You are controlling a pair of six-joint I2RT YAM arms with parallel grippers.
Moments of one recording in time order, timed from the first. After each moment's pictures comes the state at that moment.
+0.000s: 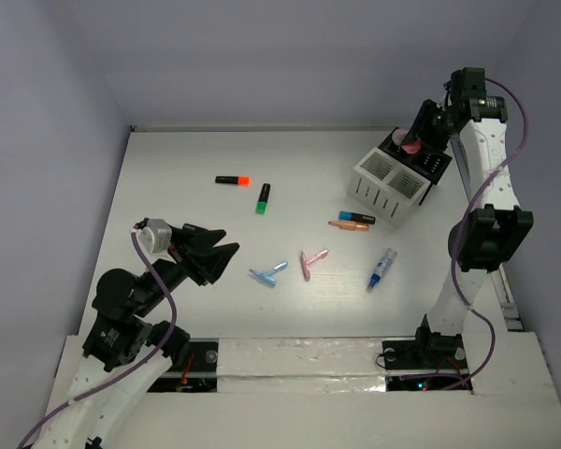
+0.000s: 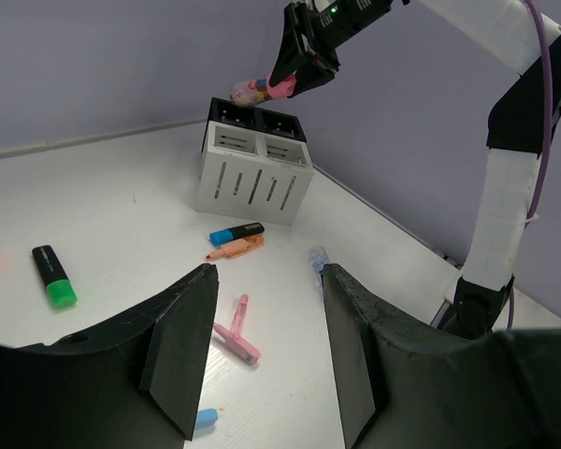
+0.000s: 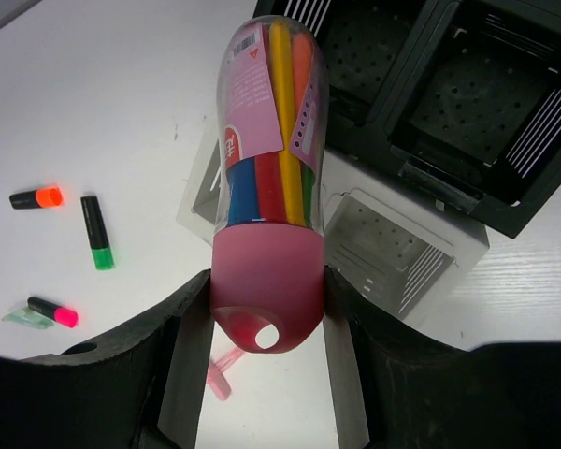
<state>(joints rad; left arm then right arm) -0.52 0.27 0.62 -0.16 0.31 -0.39 -0.09 1.96 2.18 -1.14 -0.23 0.38</state>
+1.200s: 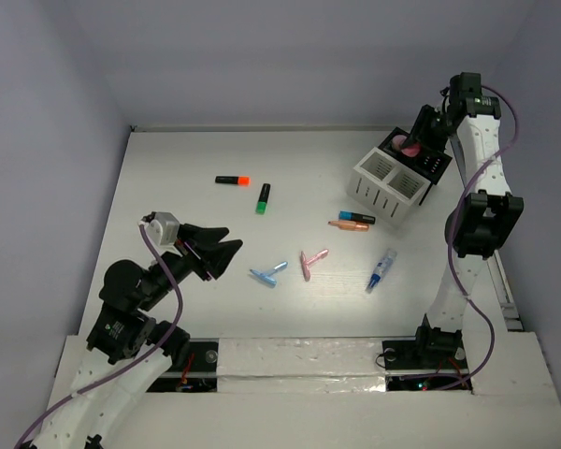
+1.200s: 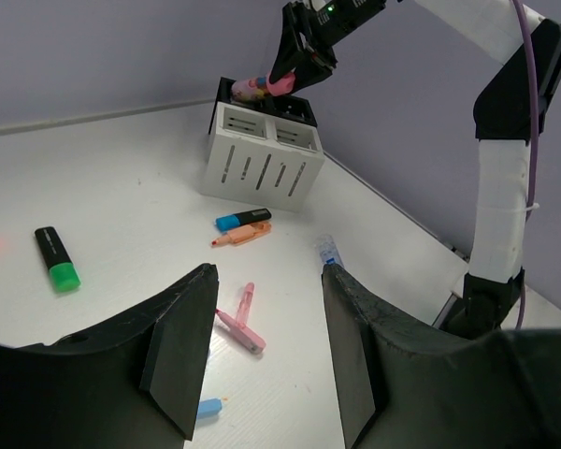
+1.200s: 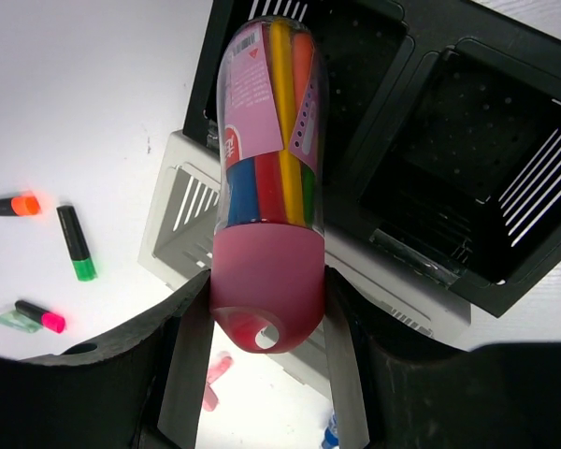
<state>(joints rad) -0.50 0.33 0.62 -0.16 0.31 -0.39 -0.13 2.13 2.28 -1.16 -0.29 0.34</state>
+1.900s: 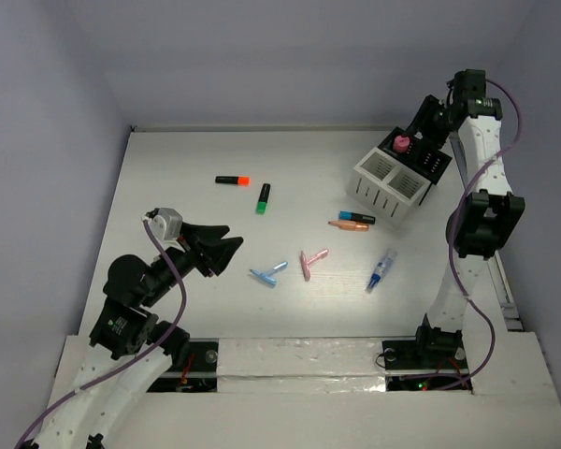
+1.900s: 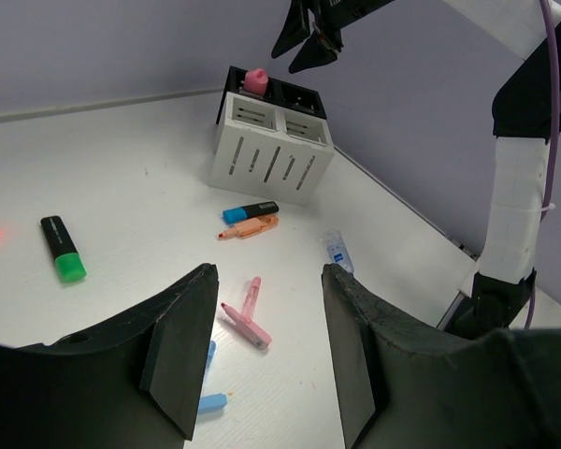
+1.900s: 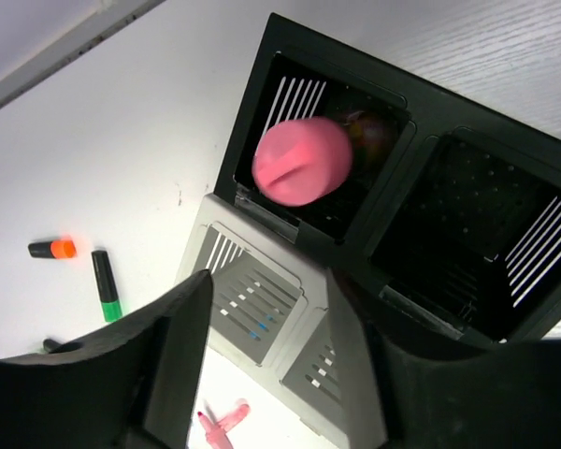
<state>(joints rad) -0.48 0.36 0.62 -0.16 0.32 -0.39 -0.14 2.13 2.26 -1.01 -0.30 0.39</state>
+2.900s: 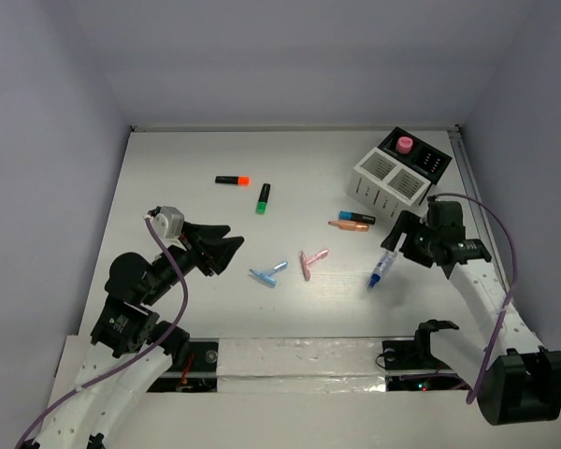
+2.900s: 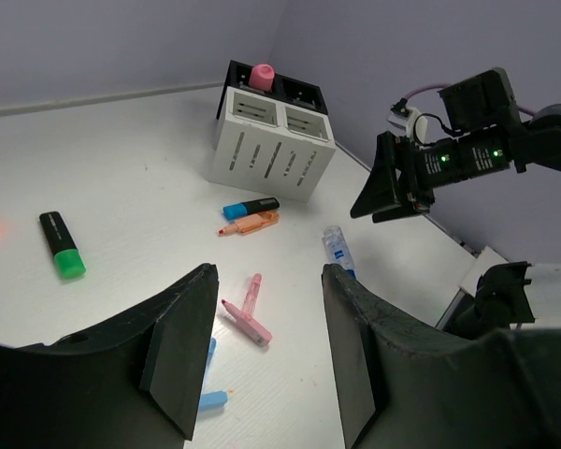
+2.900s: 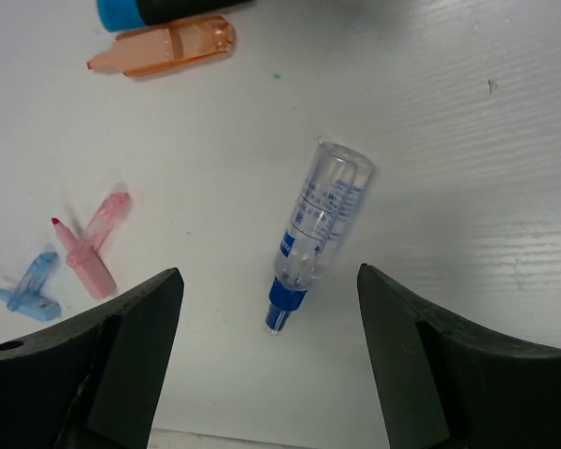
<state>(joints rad) -0.47 0.37 0.62 -0.15 0.33 -0.39 0.06 0.95 0.70 -0.62 -0.15 0.49</state>
